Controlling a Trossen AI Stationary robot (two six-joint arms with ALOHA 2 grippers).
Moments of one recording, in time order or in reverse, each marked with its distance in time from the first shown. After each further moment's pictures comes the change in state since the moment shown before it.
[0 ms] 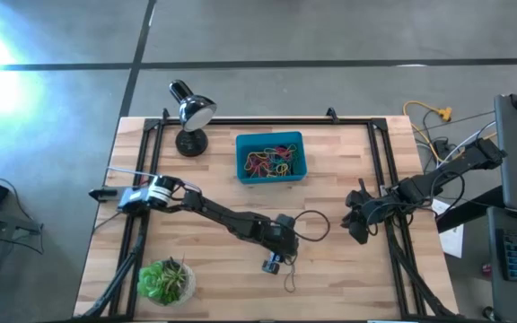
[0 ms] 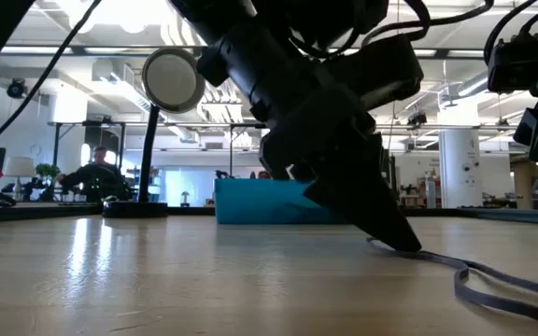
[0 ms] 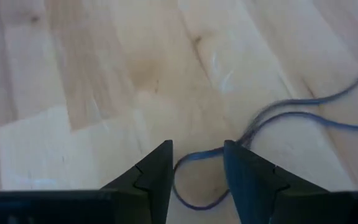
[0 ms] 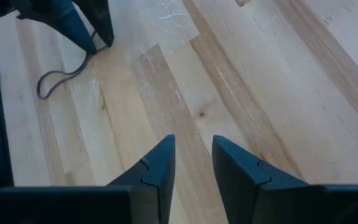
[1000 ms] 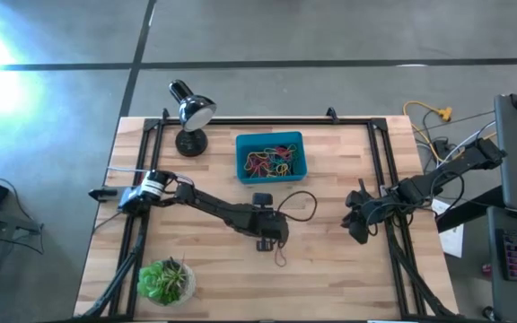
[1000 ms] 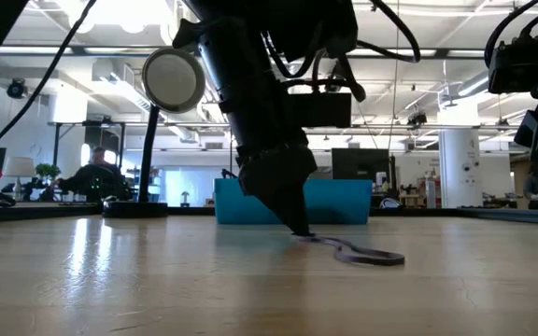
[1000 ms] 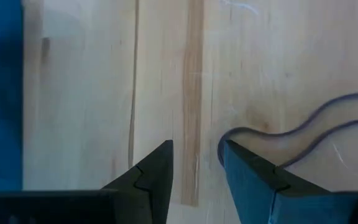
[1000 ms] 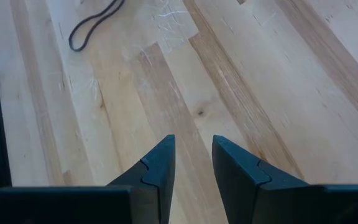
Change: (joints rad) left arm 0.037 -0.079 -0.012 -0.408 -0.428 -0.254; right arm 0.000 0.000 -0.009 0.007 -0.003 0.000
